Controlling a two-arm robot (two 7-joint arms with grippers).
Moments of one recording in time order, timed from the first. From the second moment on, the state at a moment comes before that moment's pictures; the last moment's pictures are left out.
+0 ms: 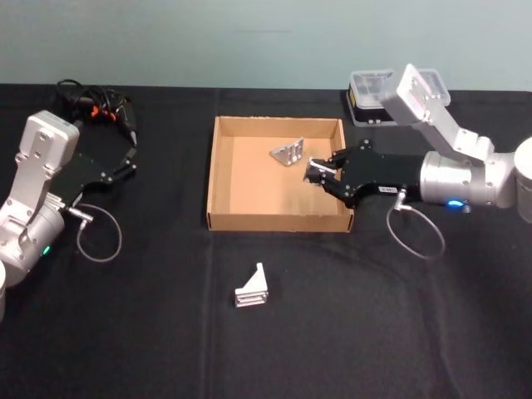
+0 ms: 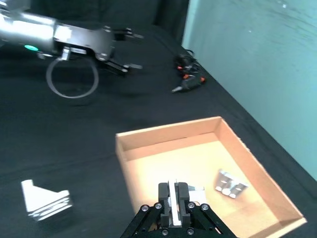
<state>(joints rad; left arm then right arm) -0.20 0.60 0.45 -1.41 -0.25 -0.12 0.03 0.59 0.59 -0.67 -1.34 0.33 0.10 0.75</state>
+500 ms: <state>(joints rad) -0.20 0.60 0.45 -1.41 -0.25 -0.12 0.03 0.69 0.44 -0.70 -1.08 0.22 0.05 0.71</state>
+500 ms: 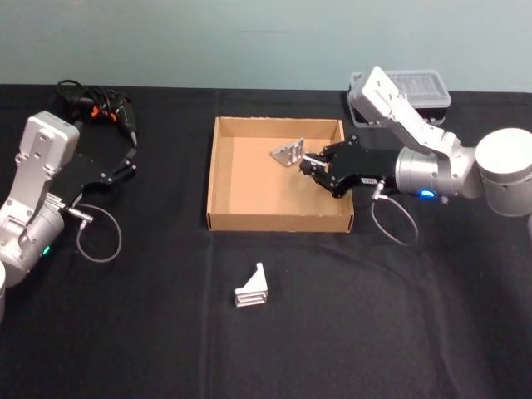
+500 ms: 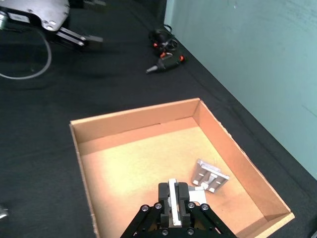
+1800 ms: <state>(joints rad) -0.20 0.60 0.45 -1.41 -0.25 -0.12 0.03 0.70 0.38 -0.65 -0.98 0.17 0.05 0.73</state>
